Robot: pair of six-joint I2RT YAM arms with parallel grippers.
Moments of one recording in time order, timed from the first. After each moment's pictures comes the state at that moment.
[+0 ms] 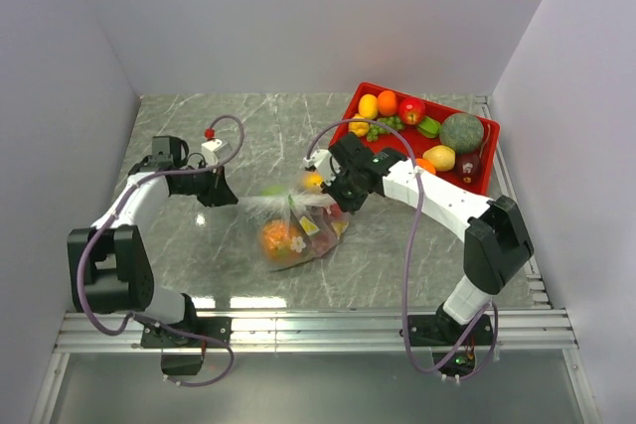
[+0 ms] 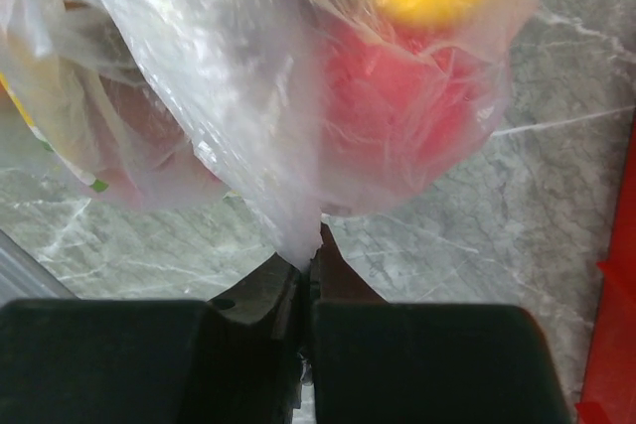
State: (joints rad) left arm 0.06 1.46 0.95 -0.61 0.84 0.49; right arm 0.69 1.65 1.31 -0.79 -0.11 -0.29
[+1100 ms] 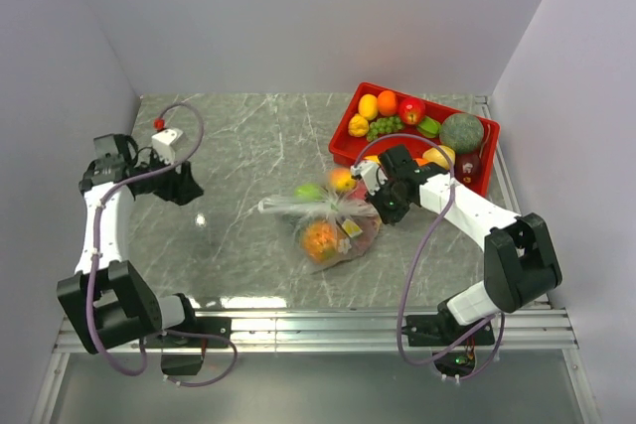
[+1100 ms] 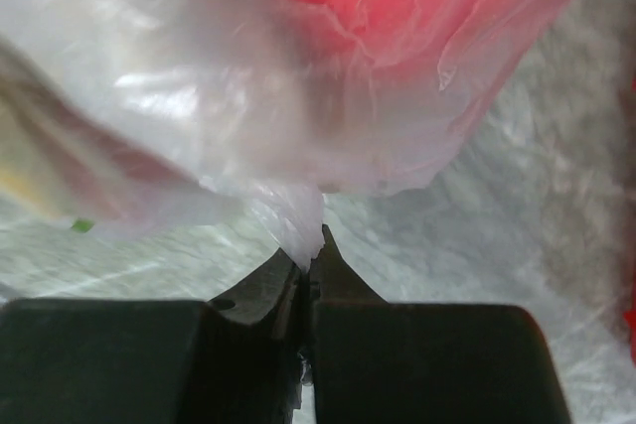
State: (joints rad) left arm 0.37 1.26 1.01 -0.75 0.73 0.60; right arm 0.43 1.48 0.98 -0.72 -0.14 -0.39
